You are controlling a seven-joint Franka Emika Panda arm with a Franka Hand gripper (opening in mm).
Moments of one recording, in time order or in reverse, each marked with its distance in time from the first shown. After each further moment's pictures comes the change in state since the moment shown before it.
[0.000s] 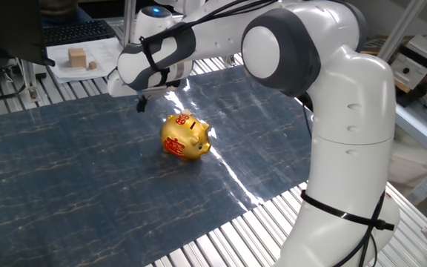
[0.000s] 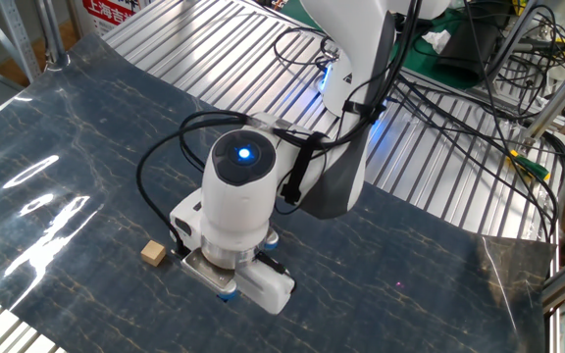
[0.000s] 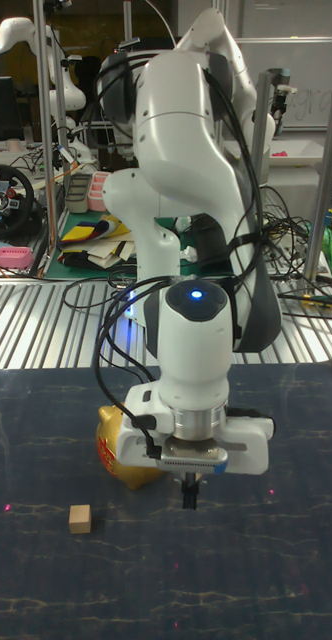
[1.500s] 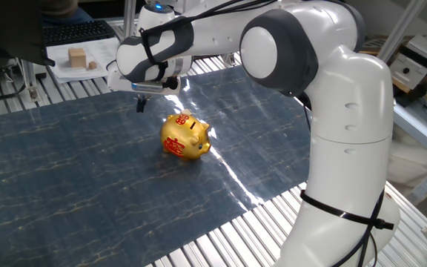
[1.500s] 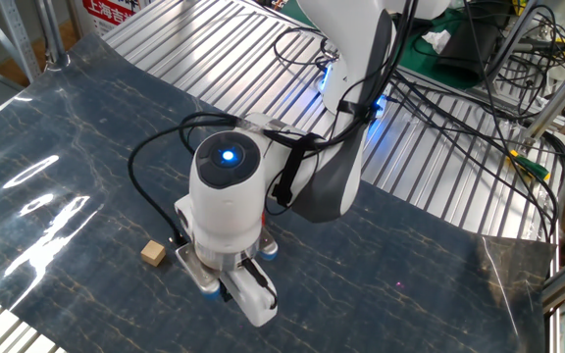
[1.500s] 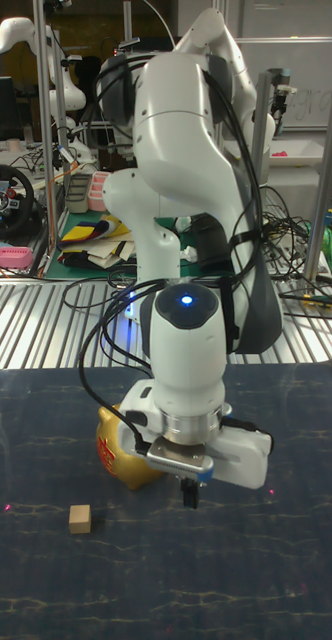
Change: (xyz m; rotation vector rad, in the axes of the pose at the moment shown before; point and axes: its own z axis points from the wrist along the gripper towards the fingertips) arm 0.000 0.000 -0.001 -0.027 0.059 0.299
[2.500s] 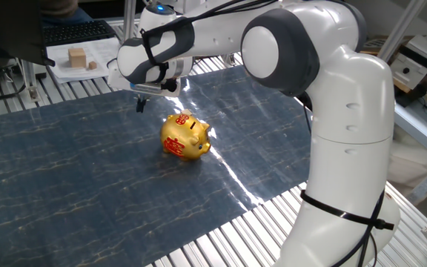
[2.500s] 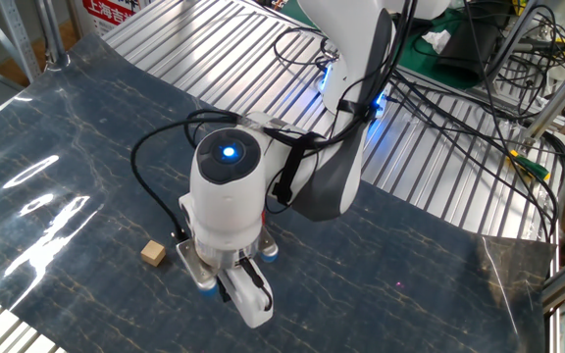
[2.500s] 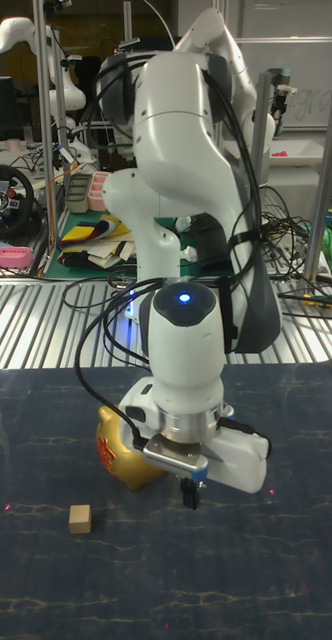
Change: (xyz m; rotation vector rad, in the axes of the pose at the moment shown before) arm 0.000 0.000 0.000 -0.015 -0.016 0.087
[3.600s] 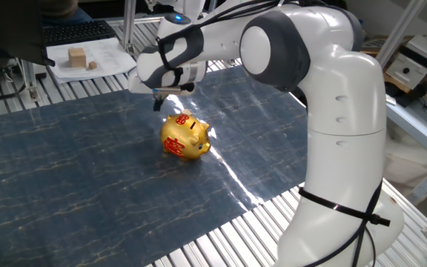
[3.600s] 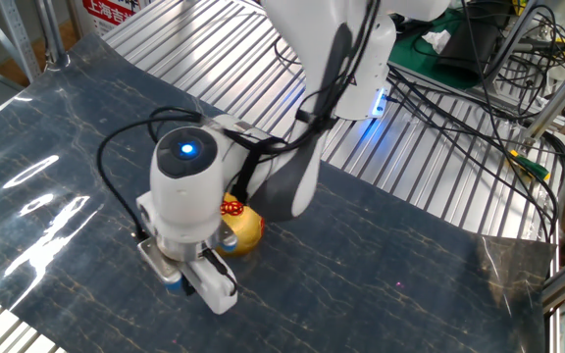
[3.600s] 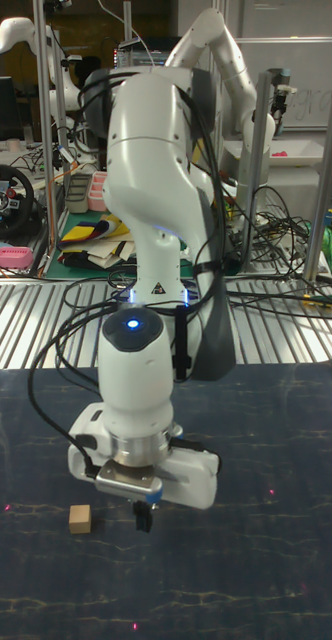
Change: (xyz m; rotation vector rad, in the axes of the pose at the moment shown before) arm -0.044 -0.061 0.030 0.023 -0.046 -0.181
